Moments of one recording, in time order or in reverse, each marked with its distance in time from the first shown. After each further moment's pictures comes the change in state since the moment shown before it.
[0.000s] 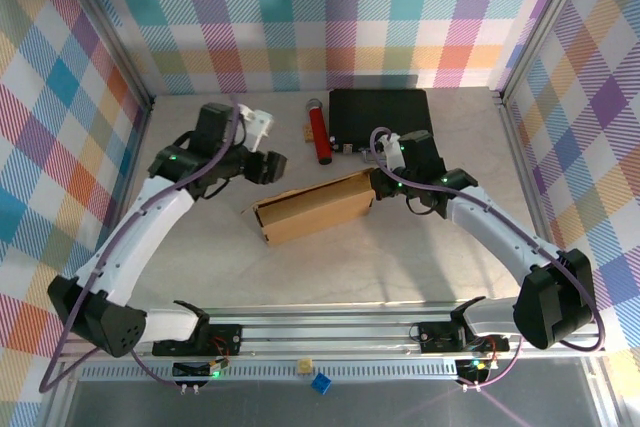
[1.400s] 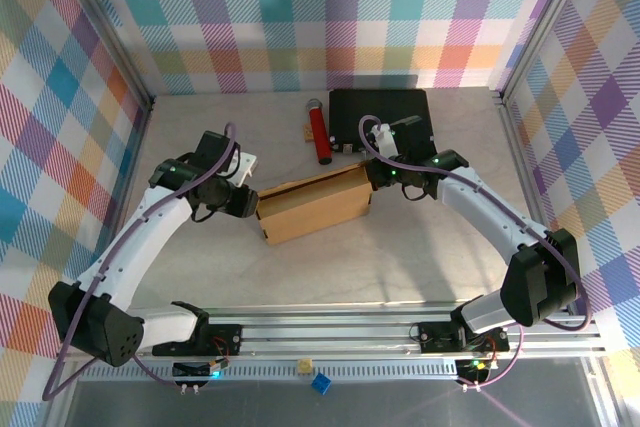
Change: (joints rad) left arm 0.039 -0.037 -0.172 -0.248 -0.064 0.001; right arm 0.000 0.122 0.161 -0.118 0.014 -0.065
